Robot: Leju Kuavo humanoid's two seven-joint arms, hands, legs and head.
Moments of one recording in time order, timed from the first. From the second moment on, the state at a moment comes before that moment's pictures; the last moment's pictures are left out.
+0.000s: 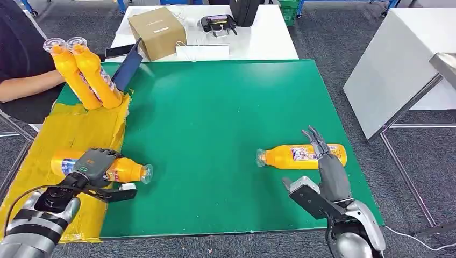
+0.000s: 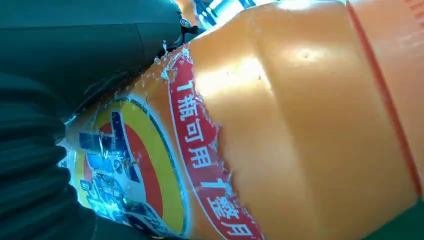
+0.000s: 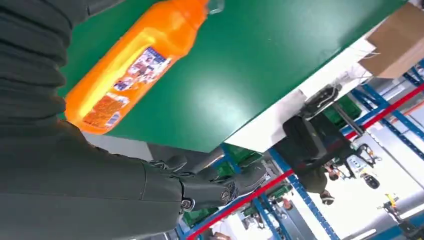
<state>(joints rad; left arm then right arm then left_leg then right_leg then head) -0.39 0.38 -0.30 -1.04 -1.54 0.13 -0.17 0.13 -0.12 0.10 -1.92 0.68 0.04 -0.04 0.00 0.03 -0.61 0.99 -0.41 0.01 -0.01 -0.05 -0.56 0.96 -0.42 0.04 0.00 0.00</state>
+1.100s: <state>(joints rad) -0.46 0.48 -0.40 -1.02 -1.24 0.10 -0.31 0.08 -0.17 0.12 -1.85 0.74 0.12 0.00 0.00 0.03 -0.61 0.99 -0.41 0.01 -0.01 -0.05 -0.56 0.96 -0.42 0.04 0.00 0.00</state>
